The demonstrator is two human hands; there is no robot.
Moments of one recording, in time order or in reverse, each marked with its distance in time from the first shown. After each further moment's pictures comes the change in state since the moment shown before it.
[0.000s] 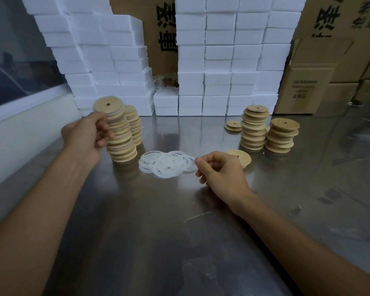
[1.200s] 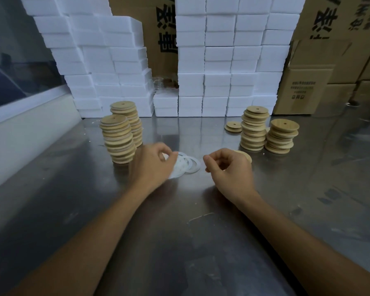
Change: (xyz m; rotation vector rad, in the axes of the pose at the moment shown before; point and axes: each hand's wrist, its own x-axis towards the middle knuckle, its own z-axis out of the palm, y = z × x) left_hand -0.056 -0.080 0.042 0.938 -0.278 0.544; right_hand 0.002 0.003 -0.010 -0.259 0.163 -0.150
